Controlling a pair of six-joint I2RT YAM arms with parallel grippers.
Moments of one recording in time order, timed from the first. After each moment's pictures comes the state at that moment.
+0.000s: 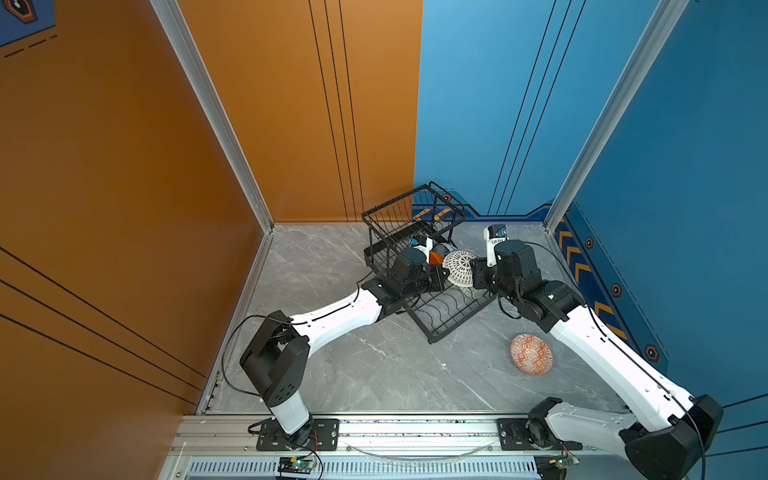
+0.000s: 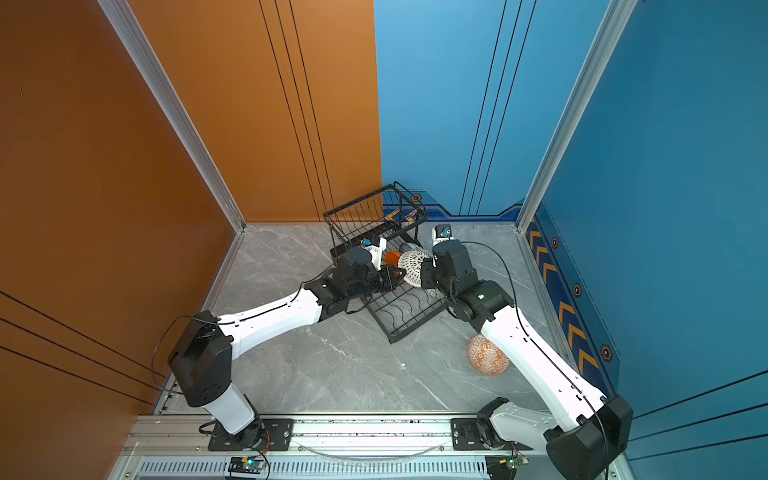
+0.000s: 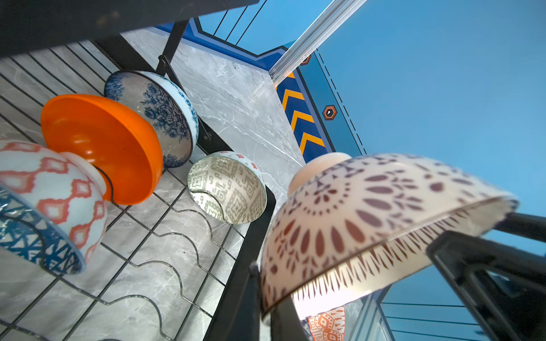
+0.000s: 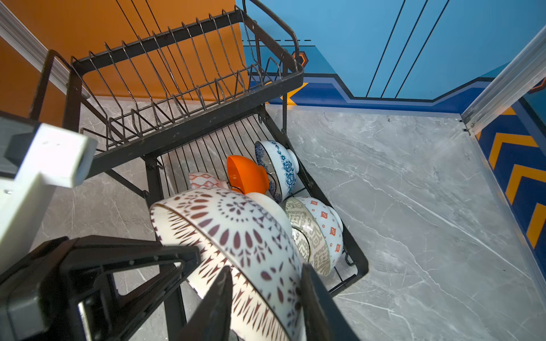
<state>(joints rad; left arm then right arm) -0.78 1.68 1.25 0.05 0.12 -0.79 0.53 1.18 1.18 -0.56 0.26 0.27</state>
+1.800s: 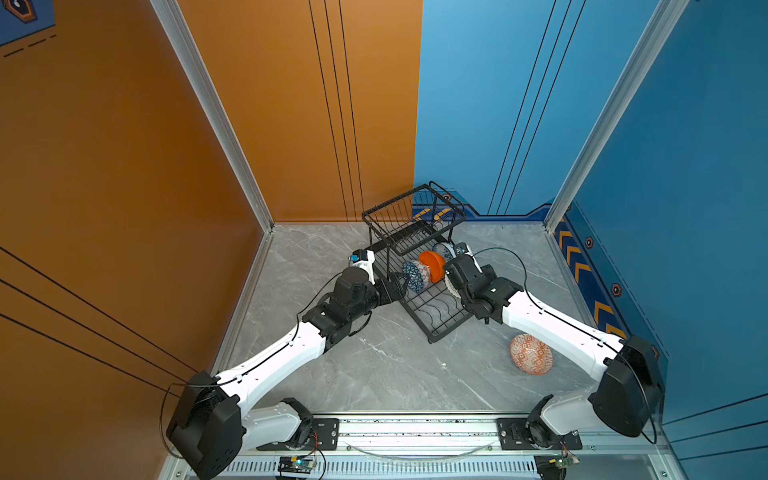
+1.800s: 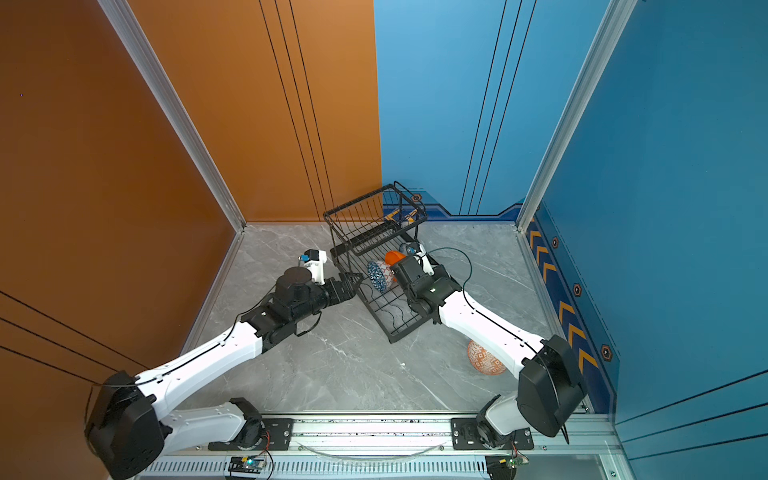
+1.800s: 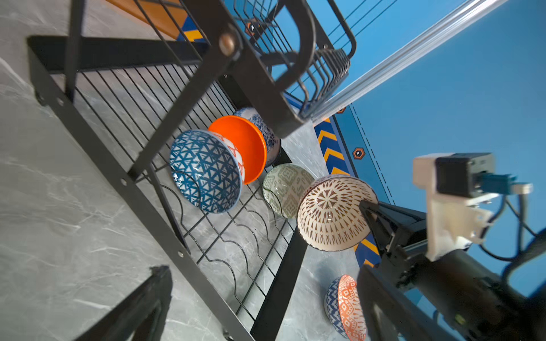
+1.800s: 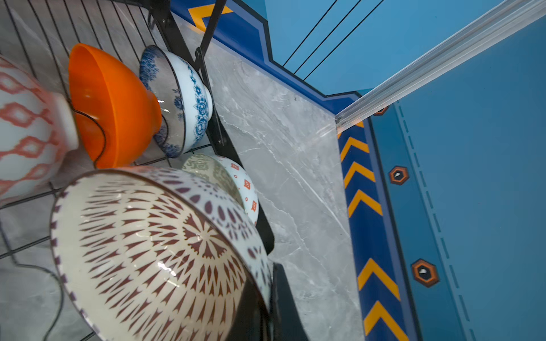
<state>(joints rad) -0.59 1.19 0.80 0.03 0.07 -0.82 0.69 1.49 1.17 -0.62 0.89 0.04</state>
